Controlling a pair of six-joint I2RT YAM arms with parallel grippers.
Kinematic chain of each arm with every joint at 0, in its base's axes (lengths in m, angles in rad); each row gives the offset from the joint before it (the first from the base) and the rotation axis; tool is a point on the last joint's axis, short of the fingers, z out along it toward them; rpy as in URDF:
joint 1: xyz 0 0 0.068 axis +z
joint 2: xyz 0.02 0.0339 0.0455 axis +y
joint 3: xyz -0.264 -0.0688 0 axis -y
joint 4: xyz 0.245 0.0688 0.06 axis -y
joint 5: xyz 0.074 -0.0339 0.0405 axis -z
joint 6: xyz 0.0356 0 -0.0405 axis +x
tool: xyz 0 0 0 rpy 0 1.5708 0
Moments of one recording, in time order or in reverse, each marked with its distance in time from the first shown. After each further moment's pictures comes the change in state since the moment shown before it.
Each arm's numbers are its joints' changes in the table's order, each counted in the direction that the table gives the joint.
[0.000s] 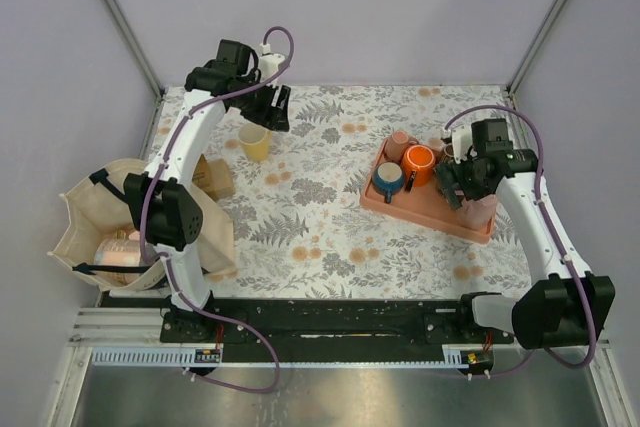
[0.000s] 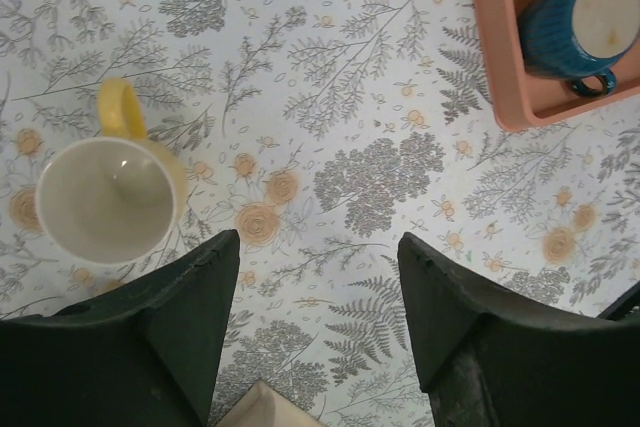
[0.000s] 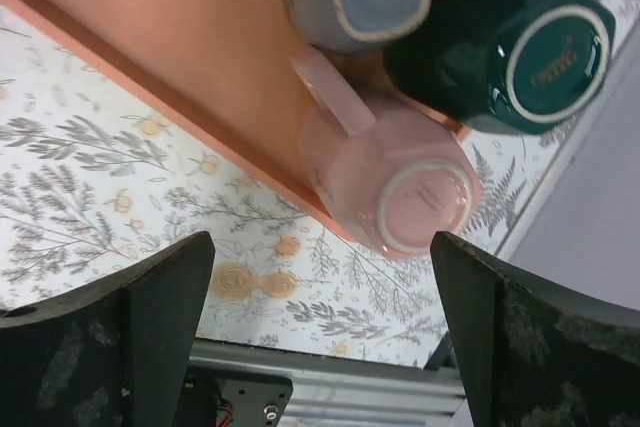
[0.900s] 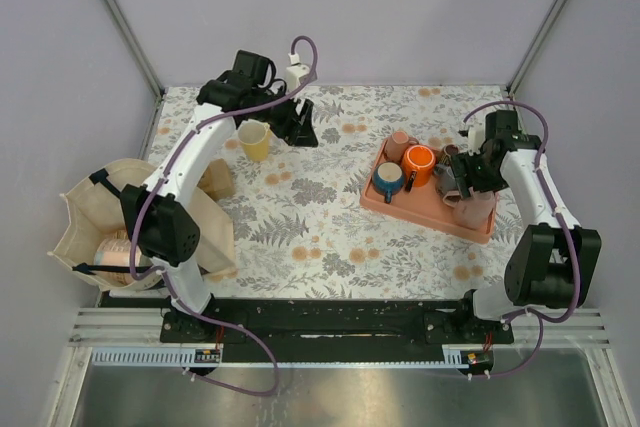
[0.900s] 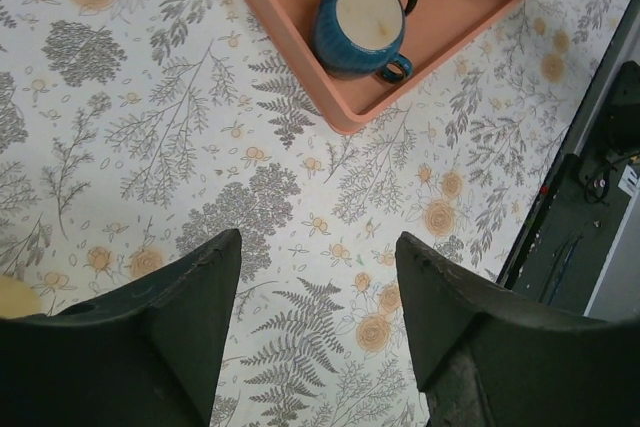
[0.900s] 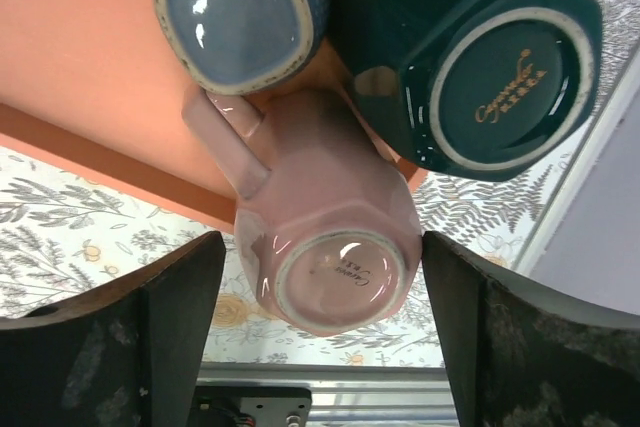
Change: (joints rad) left arm -0.105 -0.109 -0.133 0.097 0.302 0.025; right arm -0.162 0.216 0.032 0.055 0.015 0.056
